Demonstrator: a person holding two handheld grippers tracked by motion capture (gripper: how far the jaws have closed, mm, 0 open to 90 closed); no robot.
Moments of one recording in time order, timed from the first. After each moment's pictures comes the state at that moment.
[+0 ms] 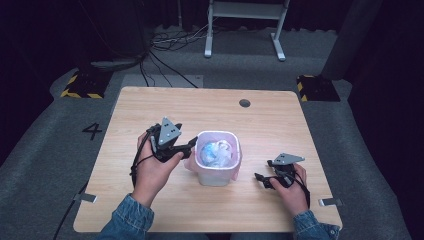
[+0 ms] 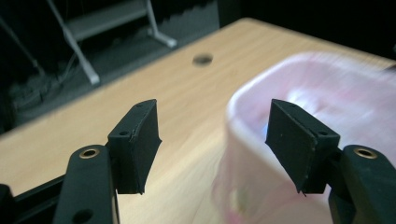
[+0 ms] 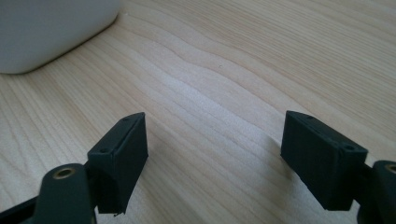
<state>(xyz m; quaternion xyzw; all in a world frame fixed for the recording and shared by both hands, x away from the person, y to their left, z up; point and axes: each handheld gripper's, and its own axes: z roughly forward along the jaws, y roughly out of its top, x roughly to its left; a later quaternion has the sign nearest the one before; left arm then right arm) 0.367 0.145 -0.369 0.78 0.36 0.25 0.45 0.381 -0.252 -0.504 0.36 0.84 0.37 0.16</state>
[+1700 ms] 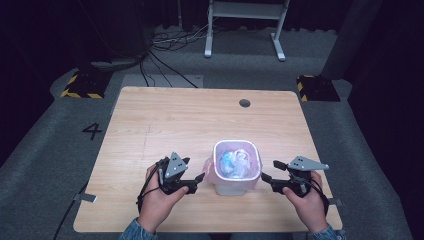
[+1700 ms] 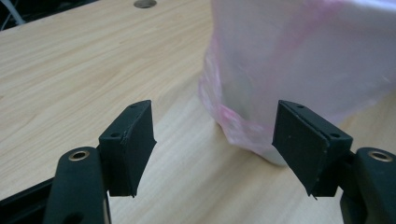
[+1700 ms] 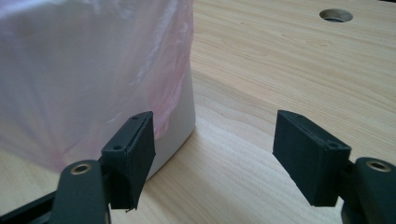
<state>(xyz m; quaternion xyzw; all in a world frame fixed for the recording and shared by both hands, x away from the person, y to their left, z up) 0.312 0.125 -0.426 0.81 0.34 0.18 0.45 0.329 -0.257 -0.438 0.38 0.79 0.45 0.16</state>
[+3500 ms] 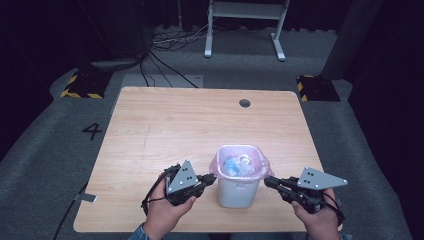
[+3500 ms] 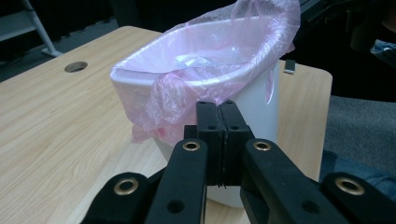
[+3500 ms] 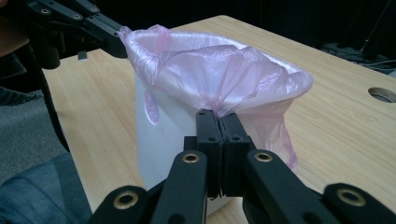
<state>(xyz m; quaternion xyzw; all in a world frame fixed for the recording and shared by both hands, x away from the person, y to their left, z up) 0.279 0.100 -0.387 0.81 0.22 0.15 0.52 0.274 -0.244 -0.379 0.26 0.81 0.51 0.16</state>
